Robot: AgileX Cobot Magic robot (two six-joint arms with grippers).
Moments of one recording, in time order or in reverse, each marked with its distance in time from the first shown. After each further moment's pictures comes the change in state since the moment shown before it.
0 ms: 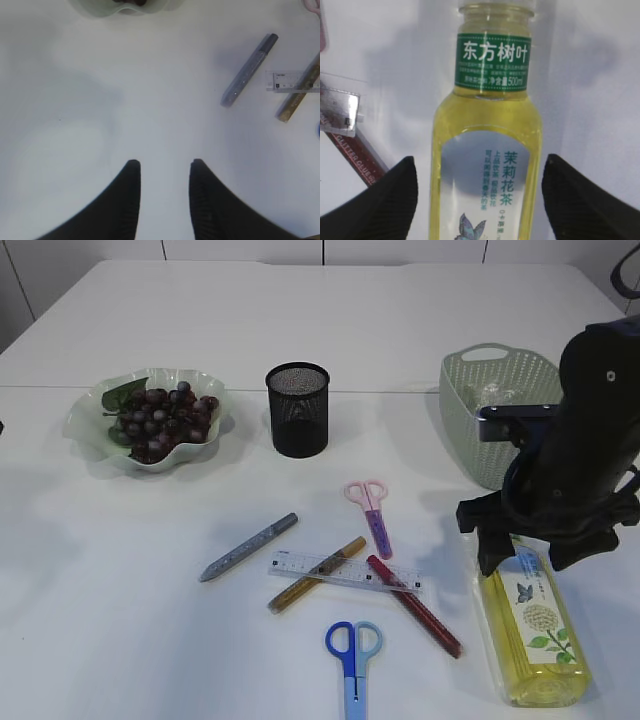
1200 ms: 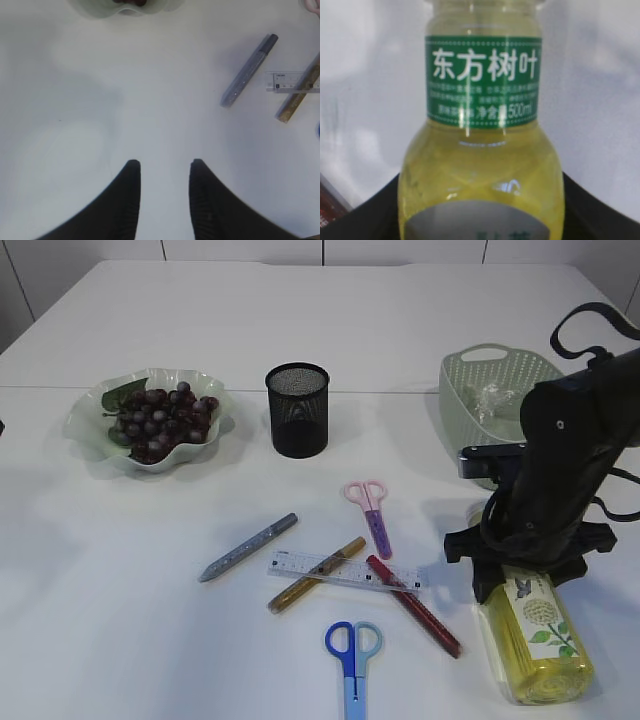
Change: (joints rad) left arm 0.000 0.000 0.000 0.000 -0.002 0.002; right arm 0.000 0.161 -0.002 -0.022 -0.082 0.021
